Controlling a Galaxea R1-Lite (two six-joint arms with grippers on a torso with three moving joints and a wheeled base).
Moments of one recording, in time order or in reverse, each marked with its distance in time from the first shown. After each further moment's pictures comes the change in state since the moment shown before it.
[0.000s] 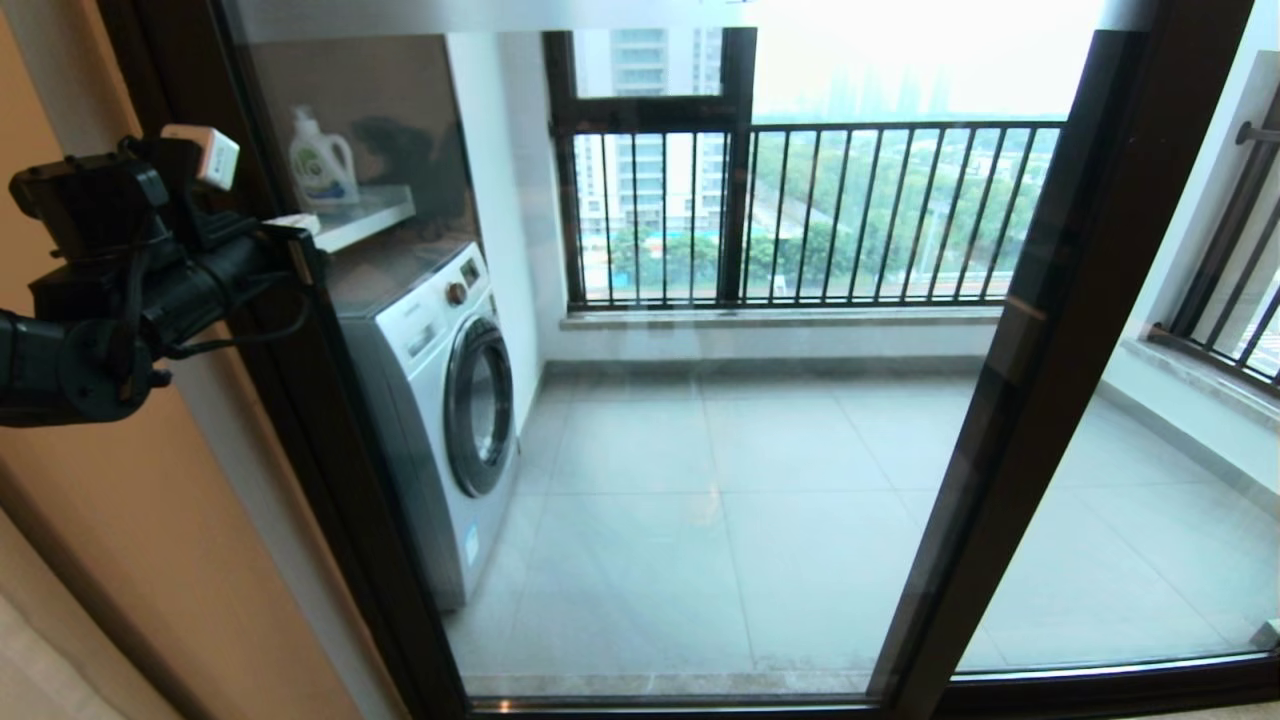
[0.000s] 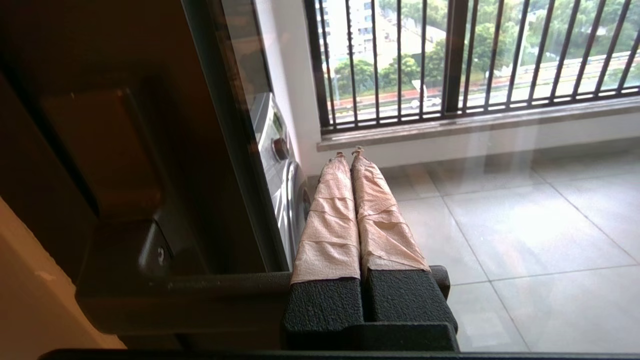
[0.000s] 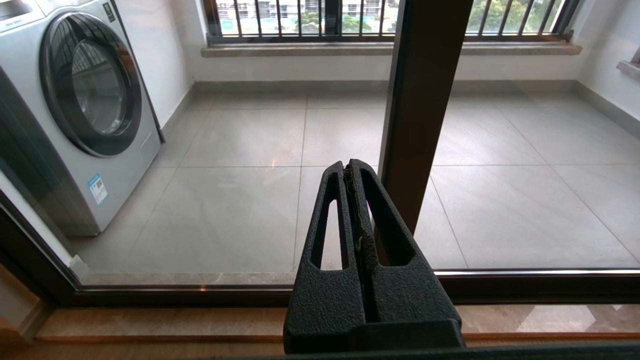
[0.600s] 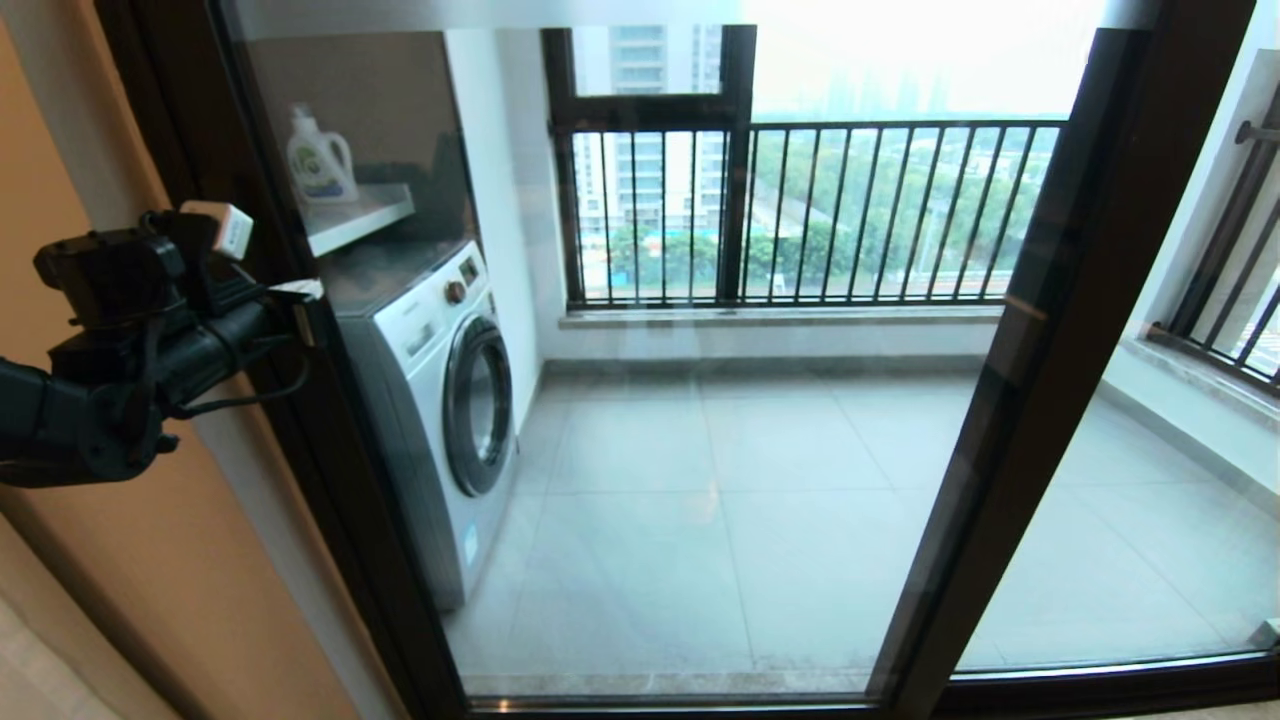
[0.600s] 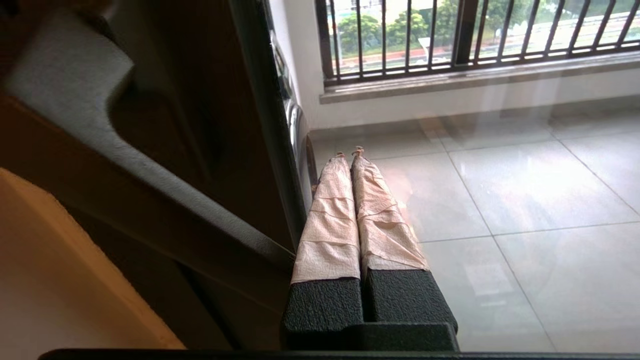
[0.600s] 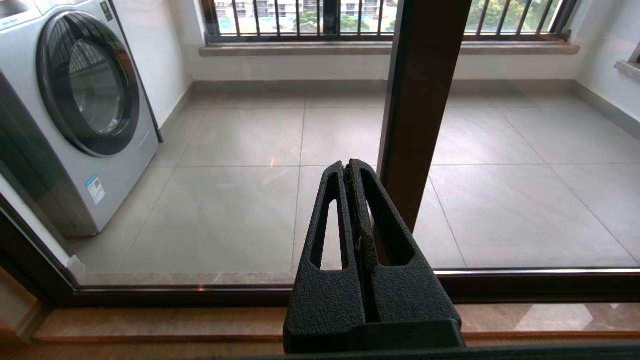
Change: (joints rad) left arm 0.038 0.006 0.158 -0.123 -0.002 0.003; right arm 0.000 0.000 0.000 0.000 0.000 0.000
